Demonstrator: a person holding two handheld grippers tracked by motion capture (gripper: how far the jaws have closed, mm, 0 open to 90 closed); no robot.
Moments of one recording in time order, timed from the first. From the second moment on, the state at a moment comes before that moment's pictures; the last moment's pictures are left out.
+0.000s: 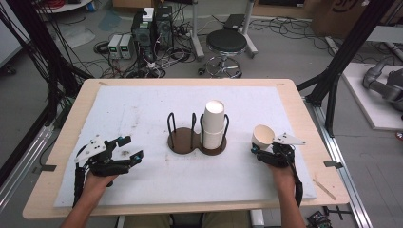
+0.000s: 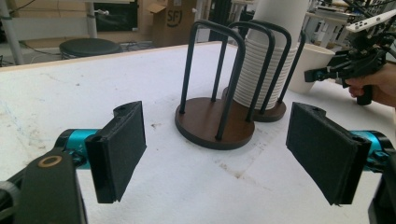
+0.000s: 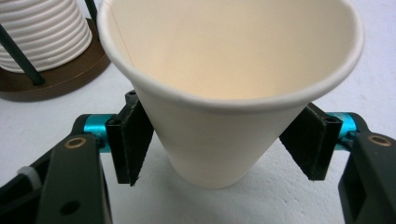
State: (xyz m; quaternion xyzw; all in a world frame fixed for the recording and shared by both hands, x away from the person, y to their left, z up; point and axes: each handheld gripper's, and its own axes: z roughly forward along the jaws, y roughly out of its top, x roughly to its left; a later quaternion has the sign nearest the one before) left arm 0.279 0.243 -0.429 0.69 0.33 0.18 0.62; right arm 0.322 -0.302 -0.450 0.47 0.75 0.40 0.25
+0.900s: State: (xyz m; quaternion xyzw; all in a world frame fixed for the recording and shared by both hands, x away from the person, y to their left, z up) left arm 0.267 0.253 -0.421 0.68 0.34 0.19 0.63; right arm 0.239 -0.306 -0.409 0.42 0.73 0.47 0.26
